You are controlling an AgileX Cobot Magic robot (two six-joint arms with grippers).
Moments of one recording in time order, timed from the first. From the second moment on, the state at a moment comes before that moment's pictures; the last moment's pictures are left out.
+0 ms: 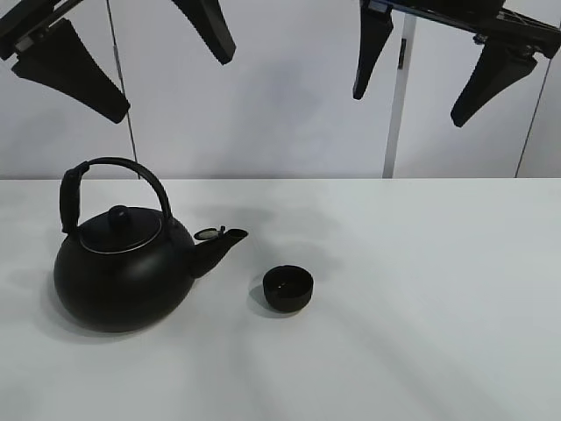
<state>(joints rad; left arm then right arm) -0.45 1.59 -1.37 -0.49 1.02 -0.08 0.31 1.76 -1.60 0.13 1.17 0.35</state>
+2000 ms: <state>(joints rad) -0.38 1.59 -0.32 0.08 -0.94 0.02 0.31 1.76 -1.60 0.14 0.66 0.36</state>
